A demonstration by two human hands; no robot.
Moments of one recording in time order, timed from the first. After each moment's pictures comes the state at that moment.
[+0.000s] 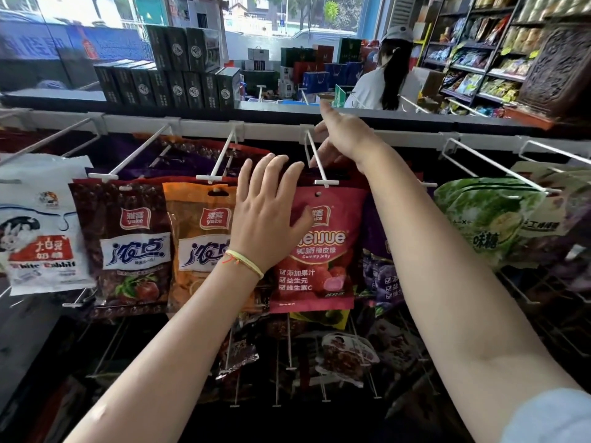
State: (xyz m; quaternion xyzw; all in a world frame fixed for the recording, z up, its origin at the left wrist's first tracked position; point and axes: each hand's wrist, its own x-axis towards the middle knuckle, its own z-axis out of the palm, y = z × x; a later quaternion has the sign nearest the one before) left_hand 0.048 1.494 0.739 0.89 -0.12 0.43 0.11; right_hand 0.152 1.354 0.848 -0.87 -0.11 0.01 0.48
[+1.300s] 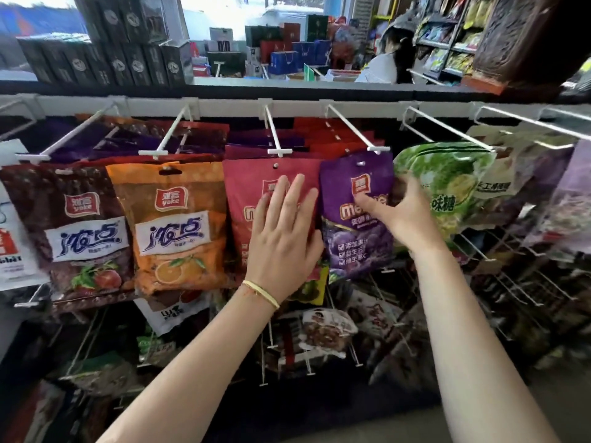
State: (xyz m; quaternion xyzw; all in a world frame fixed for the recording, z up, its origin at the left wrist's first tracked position) left_hand 0.015 1.422 0.676 0.89 -0.17 0.41 0.11; right_hand 0.041 1.214 0.732 -0.85 0.05 -0.16 0.50
